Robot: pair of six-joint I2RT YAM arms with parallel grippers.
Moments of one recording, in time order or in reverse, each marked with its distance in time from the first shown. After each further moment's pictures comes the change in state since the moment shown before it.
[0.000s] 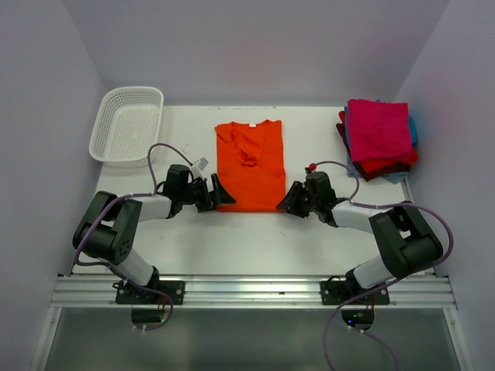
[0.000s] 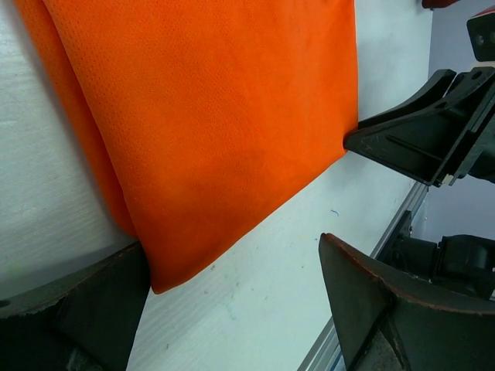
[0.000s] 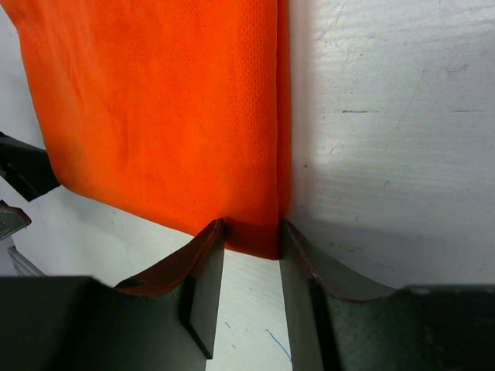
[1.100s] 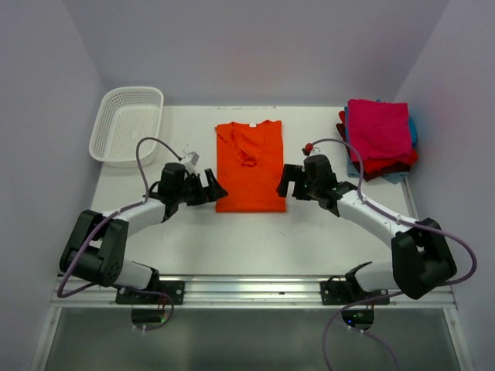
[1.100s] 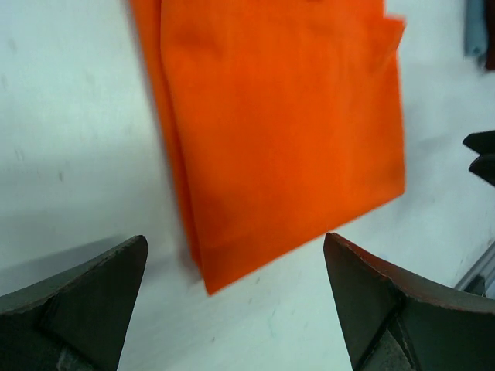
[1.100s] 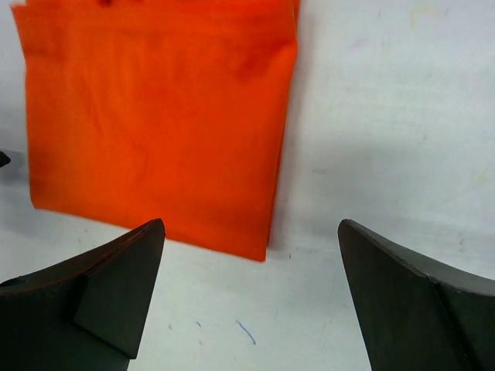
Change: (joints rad) left arm 0.001 -0.172 0.044 -0.072 -0.277 0.059; right arm 0.045 -0.124 0.286 -0.367 0.283 -0.299
